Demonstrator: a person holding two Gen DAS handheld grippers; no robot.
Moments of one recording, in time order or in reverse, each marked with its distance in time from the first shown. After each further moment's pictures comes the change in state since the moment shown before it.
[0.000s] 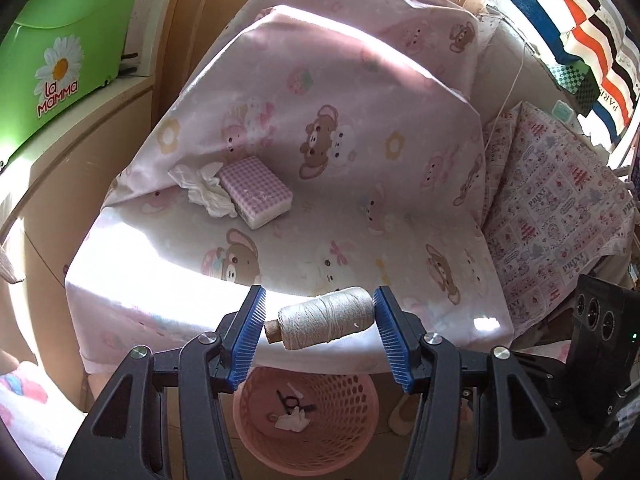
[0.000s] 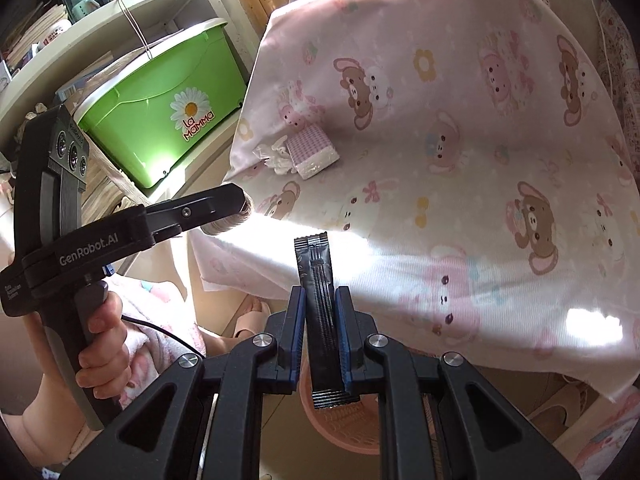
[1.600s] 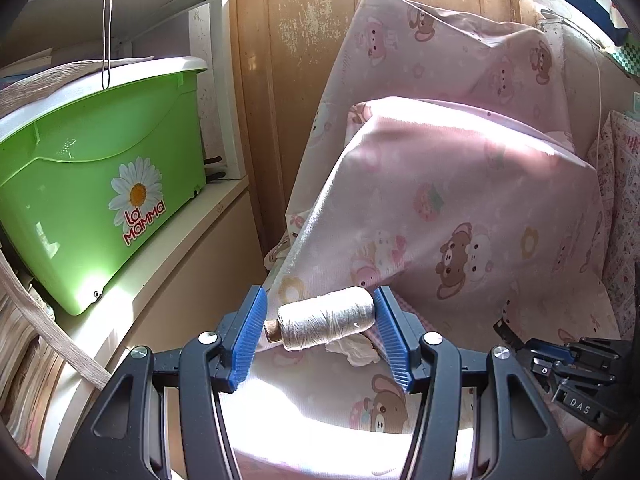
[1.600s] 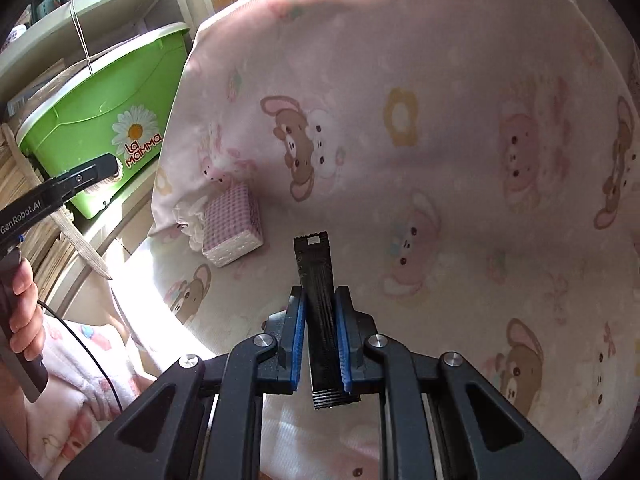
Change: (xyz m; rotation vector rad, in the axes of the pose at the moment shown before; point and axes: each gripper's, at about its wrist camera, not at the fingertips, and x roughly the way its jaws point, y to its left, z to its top) left arm 0.005 0.029 0.091 0.144 -0.223 0.431; right arm 0.070 -0.050 0.095 -0.076 -0.054 -0.122
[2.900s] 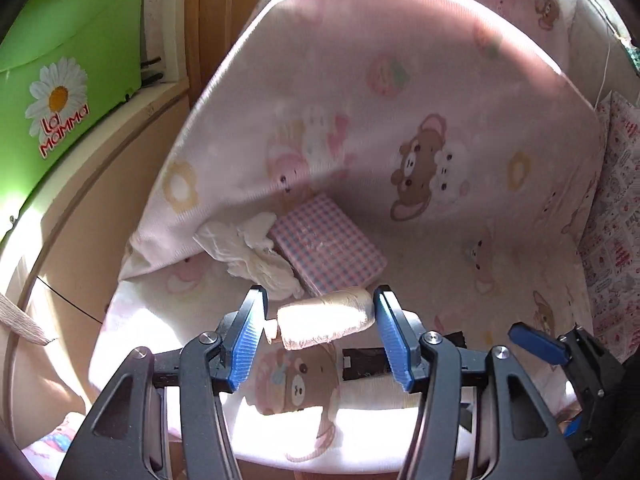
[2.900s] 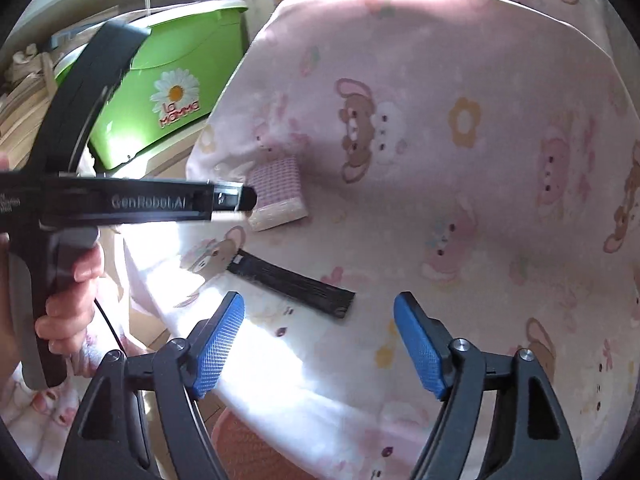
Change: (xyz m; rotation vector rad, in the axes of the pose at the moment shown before) left arm 0.055 -0.036 -0.030 -0.082 0.266 -0.173; right arm 0.000 0.043 -0.030 -0.205 -0.023 0.024
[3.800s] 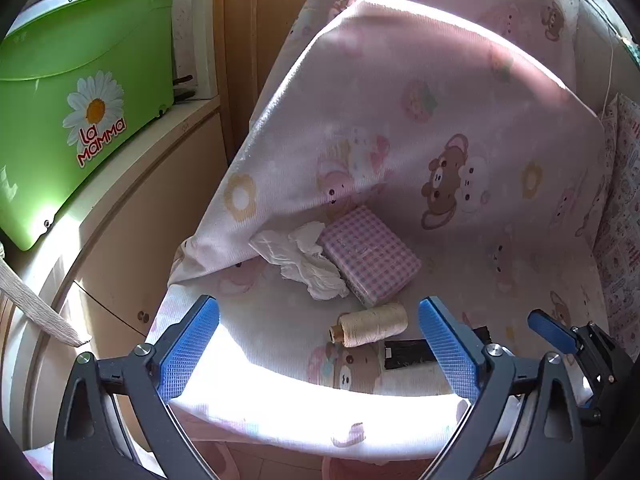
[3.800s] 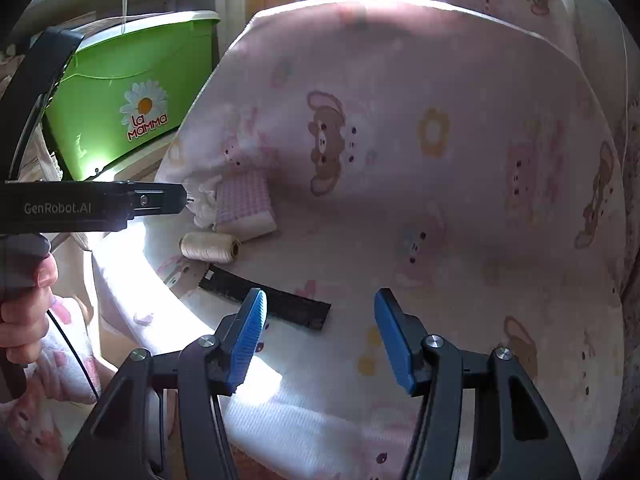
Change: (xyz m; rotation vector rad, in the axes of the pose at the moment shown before) left arm -0.012 0.017 -0.009 0.015 -0.035 0.085; right arm 0.001 -0.003 -0.003 0.075 -0.048 -0.133
